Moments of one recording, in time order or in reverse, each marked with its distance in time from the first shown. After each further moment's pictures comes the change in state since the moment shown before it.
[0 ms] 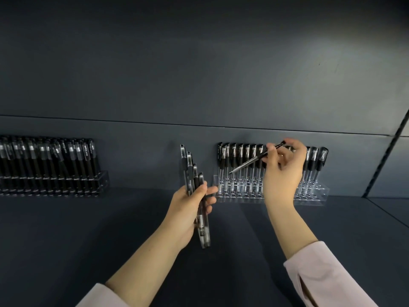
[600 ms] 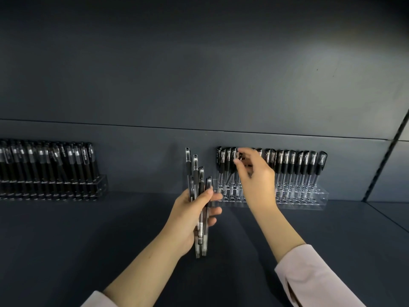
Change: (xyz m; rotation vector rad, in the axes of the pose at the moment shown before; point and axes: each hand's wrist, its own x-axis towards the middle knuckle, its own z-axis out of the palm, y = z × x) left_hand -0.006 0.001 0.004 0.057 -0.054 -0.001; right_hand -0.007 0.023 0.013 -0.438 -0.386 -0.358
